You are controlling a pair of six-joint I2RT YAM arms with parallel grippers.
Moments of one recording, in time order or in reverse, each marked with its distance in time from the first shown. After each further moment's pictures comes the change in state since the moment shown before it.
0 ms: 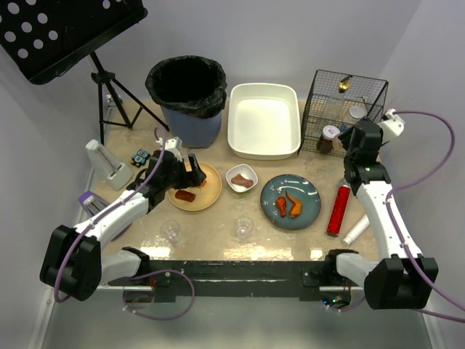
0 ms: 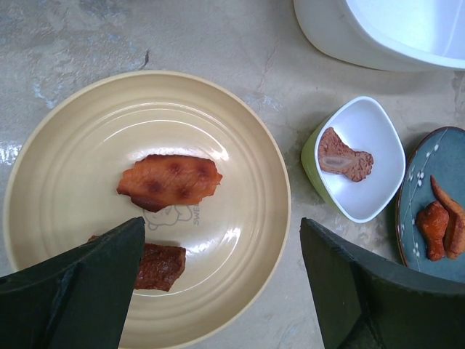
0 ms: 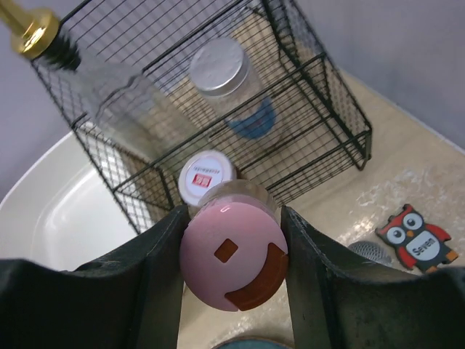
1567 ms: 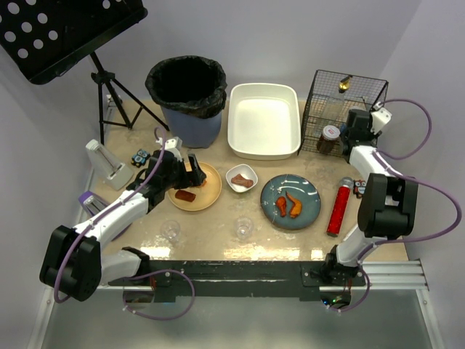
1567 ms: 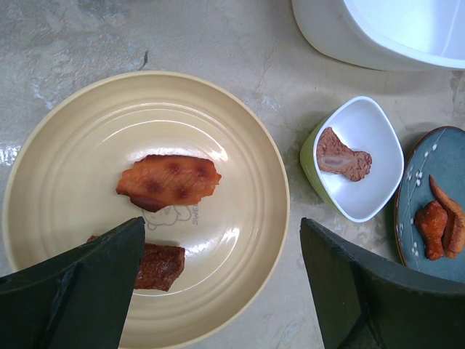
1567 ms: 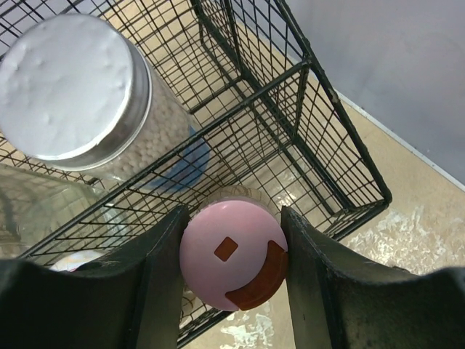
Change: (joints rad) left arm 0.000 -0.003 0.000 0.000 0.004 0.000; right arm -0.168 0.545 0.145 0.192 0.031 -0.099
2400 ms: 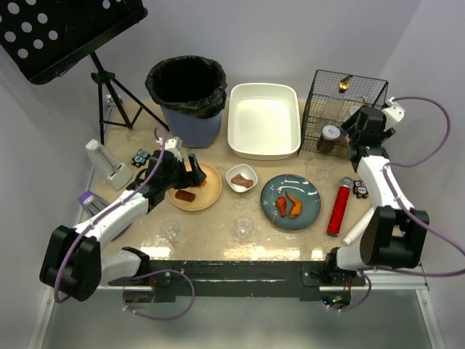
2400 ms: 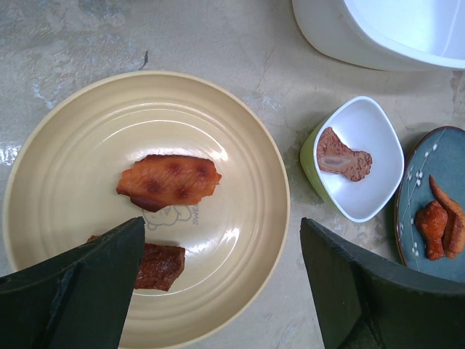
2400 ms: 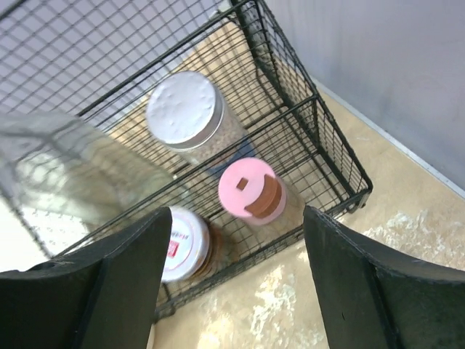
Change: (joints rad) left arm 0.000 0.000 0.000 0.000 0.000 0.000; right arm 0.000 -0.229 -0.030 -0.051 -0.090 0.016
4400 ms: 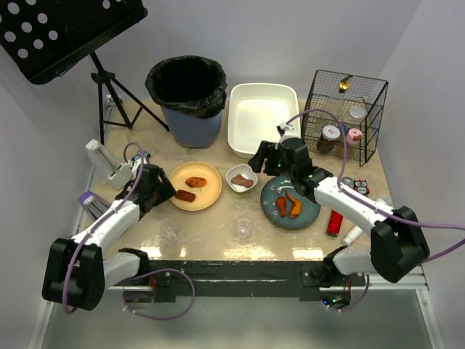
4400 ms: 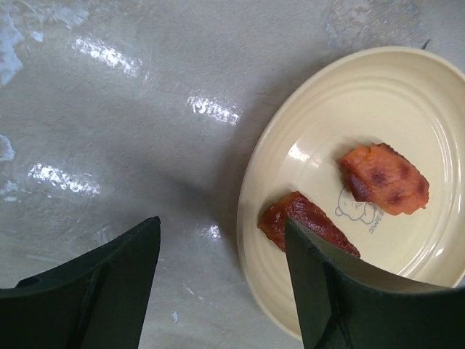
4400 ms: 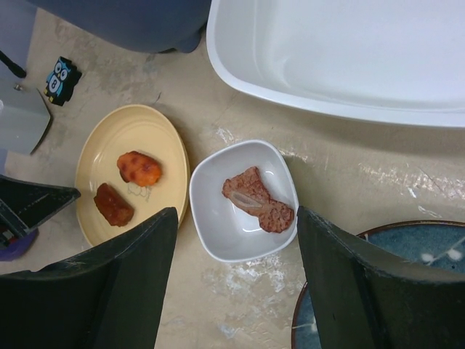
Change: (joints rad) left arm 0.180 -0.079 -0.132 -0.202 -0.251 -0.171; right arm 0.675 -0.083 -0.222 0.069 -0.448 0.052
